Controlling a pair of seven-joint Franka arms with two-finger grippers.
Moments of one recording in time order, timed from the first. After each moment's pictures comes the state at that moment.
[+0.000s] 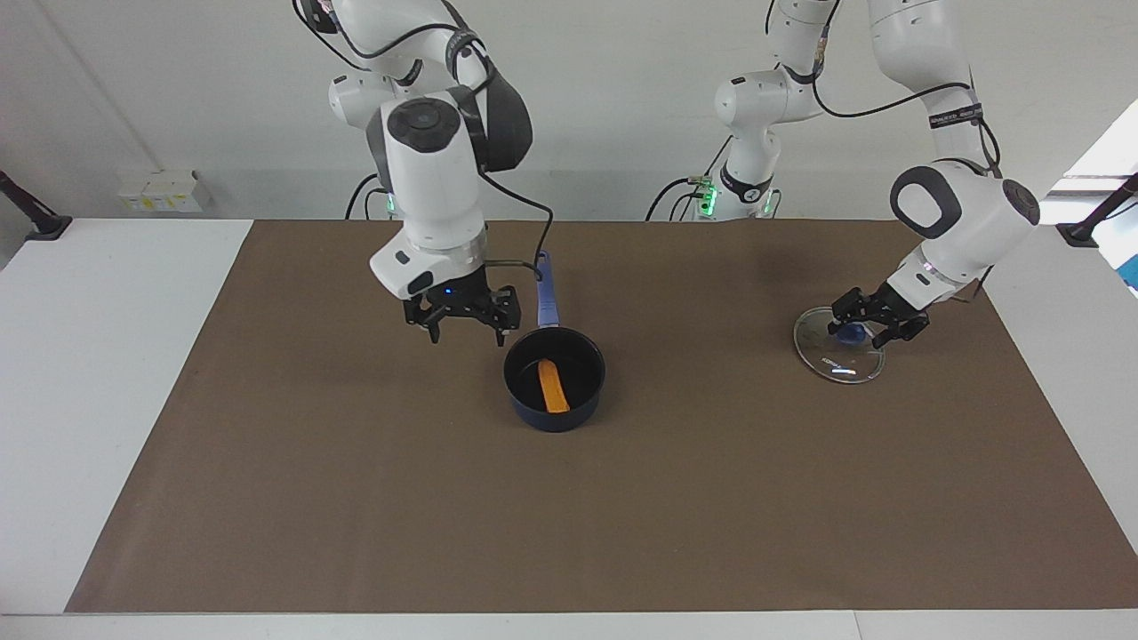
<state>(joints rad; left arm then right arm) 0.12 0.07 0.04 -2.18 -0.35 2.21 0.62 0.33 0.24 -0.04 -1.49 -0.03 1.81 0.42</state>
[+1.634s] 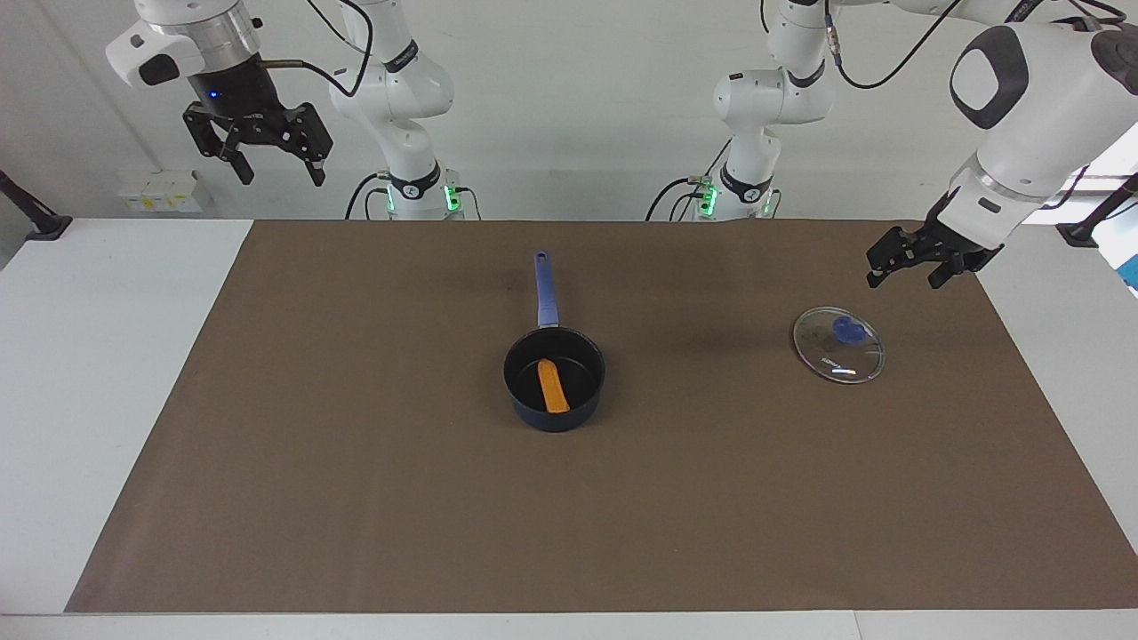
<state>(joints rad) -0.05 0.11 0.04 -1.51 -0.07 1.54 0.04 0.06 -0.08 -0.07 -1.48 0.00 1.41 0.04</state>
